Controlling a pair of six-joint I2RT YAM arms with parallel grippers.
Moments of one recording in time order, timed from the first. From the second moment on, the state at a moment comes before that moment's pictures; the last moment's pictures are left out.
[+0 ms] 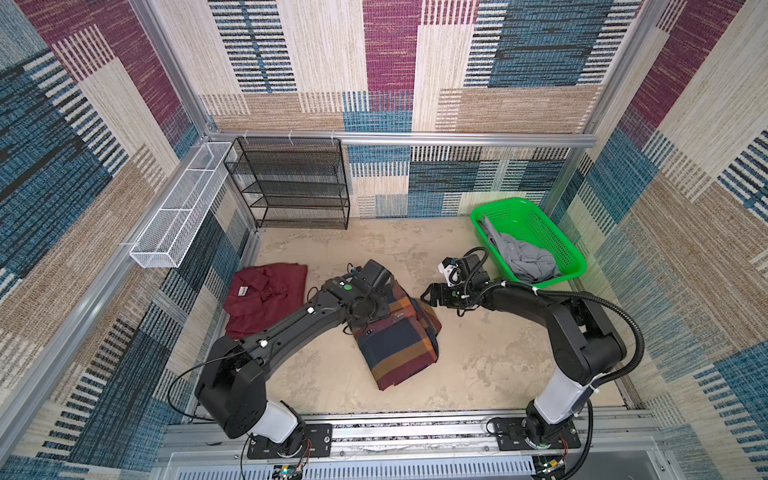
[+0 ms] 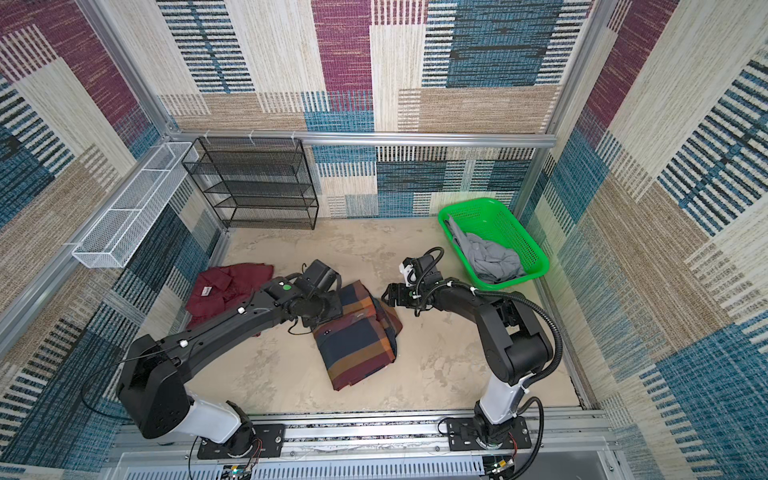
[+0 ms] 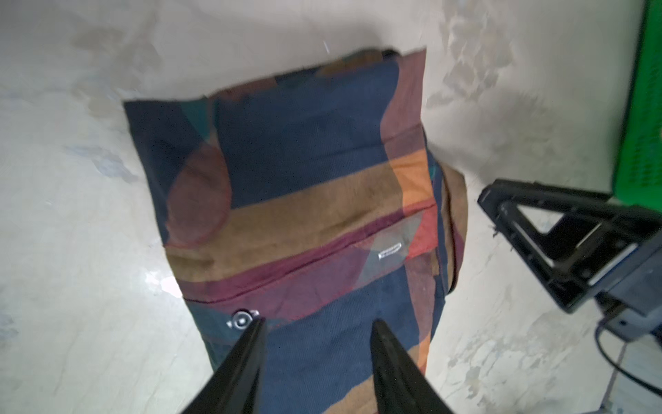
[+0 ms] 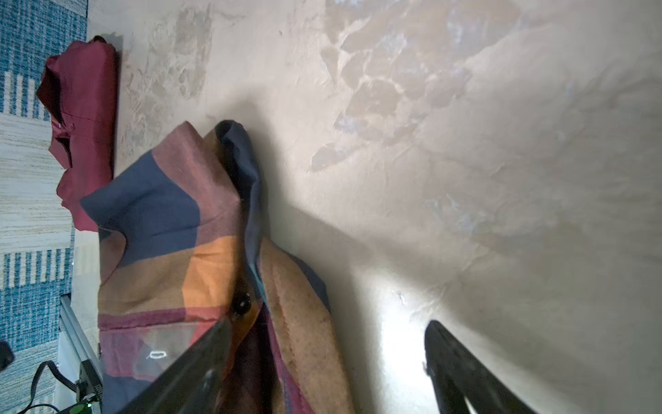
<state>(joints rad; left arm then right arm) -0.71 1.53 1.18 -0.80 -0.04 -0.95 0.38 1.73 0.97 -0.19 -0.43 0.41</state>
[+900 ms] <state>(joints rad) -0.75 1.77 1.08 -0.63 0.04 -1.00 0.45 1.74 0.76 0.10 -0.83 0.41</state>
